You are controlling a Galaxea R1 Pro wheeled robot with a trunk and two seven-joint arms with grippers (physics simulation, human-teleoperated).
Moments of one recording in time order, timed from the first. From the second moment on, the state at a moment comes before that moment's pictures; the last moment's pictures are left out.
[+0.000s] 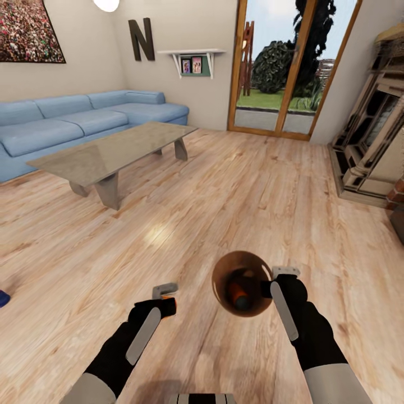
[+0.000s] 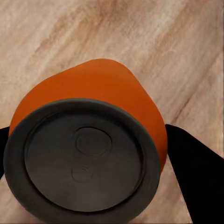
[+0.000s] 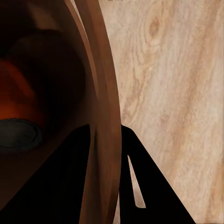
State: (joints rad) left arm -0.51 -0.07 -0.30 -1.05 0.58 0.64 0.48; right arm -0.54 0.05 0.05 -1.30 -0.22 1.05 -0.45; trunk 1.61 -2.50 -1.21
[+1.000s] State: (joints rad) left arm -0.56 -0.12 -0.29 -1.44 0.64 1.05 0.61; right arm -0.56 0.02 0.06 -1.13 -0.23 1.05 -0.53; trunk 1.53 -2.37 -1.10
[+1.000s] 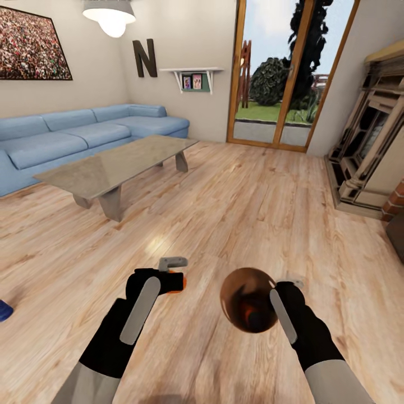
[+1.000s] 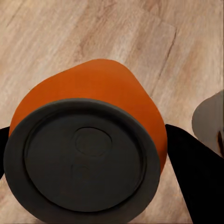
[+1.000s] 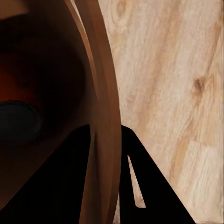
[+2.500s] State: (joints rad) left arm -0.56 -0.11 -0.30 -1.48 1.07 1.05 0.61; right arm -0.61 0.08 0.15 -0.88 -0.17 0.98 -0.59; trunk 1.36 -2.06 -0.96
